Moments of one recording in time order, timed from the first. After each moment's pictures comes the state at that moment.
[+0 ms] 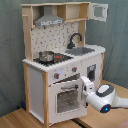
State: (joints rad) arm -0.63 -1.46 1.74 -2.34 -0.50 2.66 1.36
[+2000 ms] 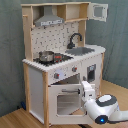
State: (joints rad) arm -0.61 -1.46 1.78 -2.10 -0.27 2.18 1.17
